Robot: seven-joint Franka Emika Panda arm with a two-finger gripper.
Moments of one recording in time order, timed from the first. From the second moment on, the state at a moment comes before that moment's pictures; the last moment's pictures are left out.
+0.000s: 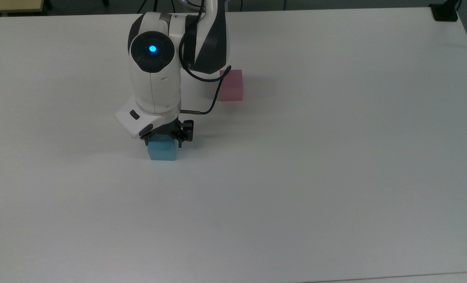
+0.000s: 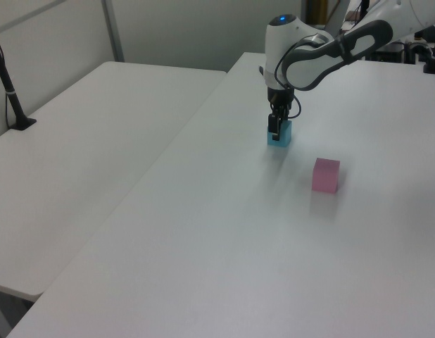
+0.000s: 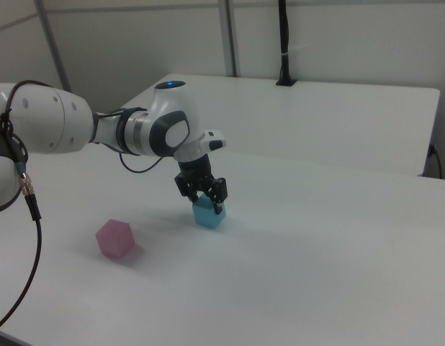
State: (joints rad) arm 0.10 0.53 -0.17 -1.61 -0.04 2.17 -0.04
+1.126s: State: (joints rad) arm 0.28 0.10 -0.16 -1.74 0.02 1.70 -0.08
